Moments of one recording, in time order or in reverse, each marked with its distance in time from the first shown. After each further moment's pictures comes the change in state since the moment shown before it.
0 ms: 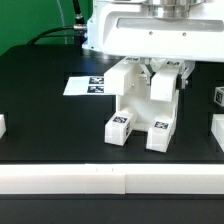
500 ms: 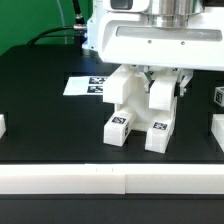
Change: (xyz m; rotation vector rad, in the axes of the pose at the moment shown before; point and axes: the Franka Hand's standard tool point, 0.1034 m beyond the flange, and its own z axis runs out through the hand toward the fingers) arm 0.003 0.000 0.006 0.000 0.020 -0.006
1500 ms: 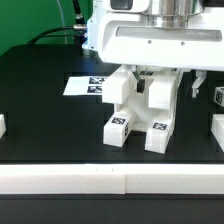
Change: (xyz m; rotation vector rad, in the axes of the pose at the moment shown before) arm 0.000 0.001 0.000 -0.001 -0.001 -0.003
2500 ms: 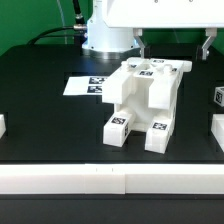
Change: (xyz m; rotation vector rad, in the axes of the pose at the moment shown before) arm -0.010 -0.008 -0.053 0.039 -0.008 0.001
